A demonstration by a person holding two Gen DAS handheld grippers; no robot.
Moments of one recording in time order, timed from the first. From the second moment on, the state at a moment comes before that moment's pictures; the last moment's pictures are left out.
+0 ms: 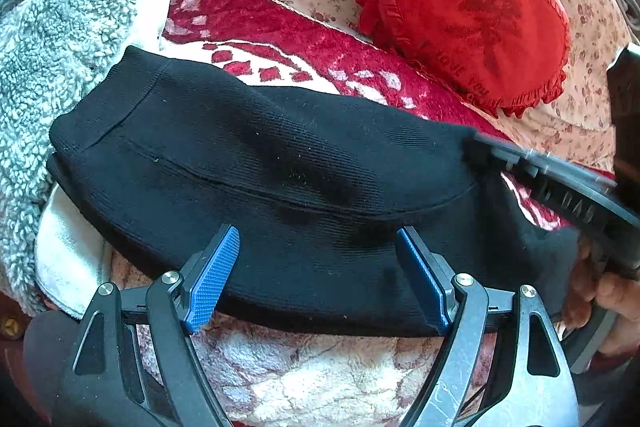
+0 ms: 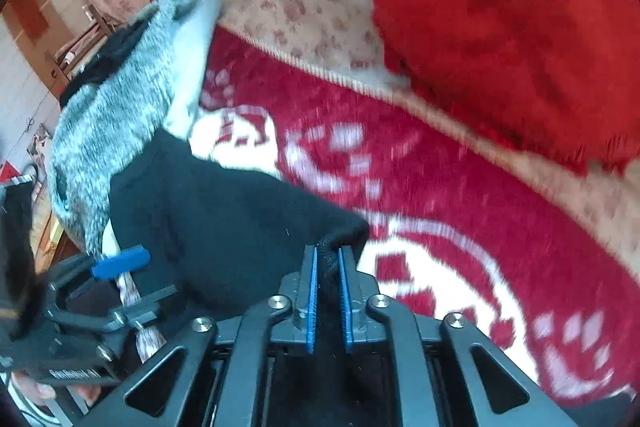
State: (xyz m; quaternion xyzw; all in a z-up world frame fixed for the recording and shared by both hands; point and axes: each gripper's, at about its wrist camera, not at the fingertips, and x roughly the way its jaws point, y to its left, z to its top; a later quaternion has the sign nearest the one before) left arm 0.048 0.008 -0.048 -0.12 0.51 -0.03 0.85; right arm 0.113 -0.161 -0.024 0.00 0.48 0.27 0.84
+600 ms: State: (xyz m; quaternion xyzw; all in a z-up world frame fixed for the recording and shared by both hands) left arm 0.043 -0.004 -0.044 -0.12 0.51 -0.05 0.85; right arm 0.025 -0.271 0.004 0.03 0.48 0.18 0.86
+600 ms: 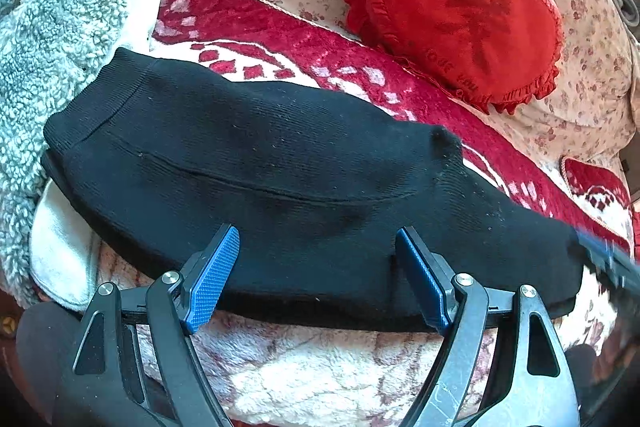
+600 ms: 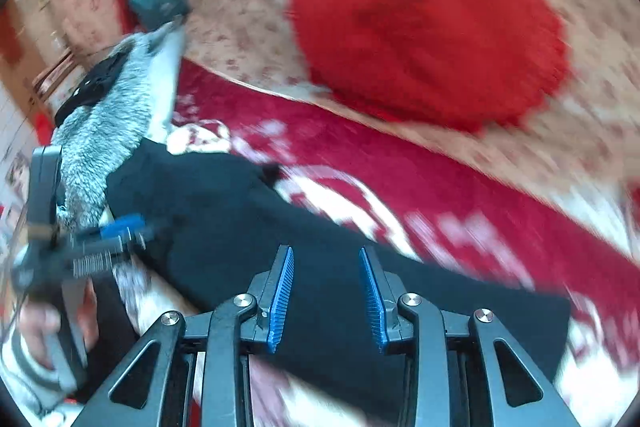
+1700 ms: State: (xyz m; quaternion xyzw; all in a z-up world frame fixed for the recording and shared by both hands) left arm 0.033 0.011 -0.026 -0.13 0.50 -0.02 0.86; right arm -0.049 -0.396 -0.031 0.11 0.51 0.00 0.85
